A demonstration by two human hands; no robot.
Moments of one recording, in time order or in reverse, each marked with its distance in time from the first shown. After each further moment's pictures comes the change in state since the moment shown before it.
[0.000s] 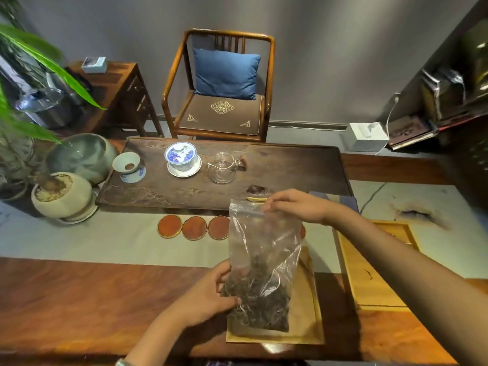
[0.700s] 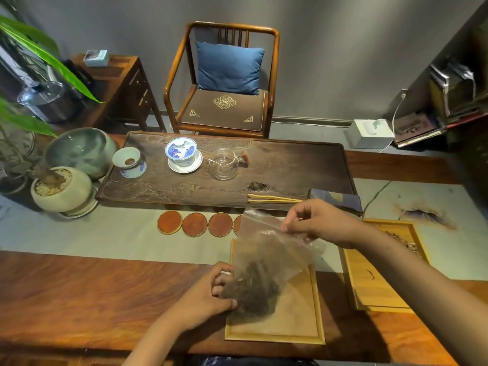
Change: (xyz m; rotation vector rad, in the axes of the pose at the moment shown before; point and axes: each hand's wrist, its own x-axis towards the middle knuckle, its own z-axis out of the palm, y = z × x) left_hand 0.002 -0.023 -0.001 -0.007 0.045 -0.042; right_hand -0.045 0.005 0.010 0.234 0.067 0.081
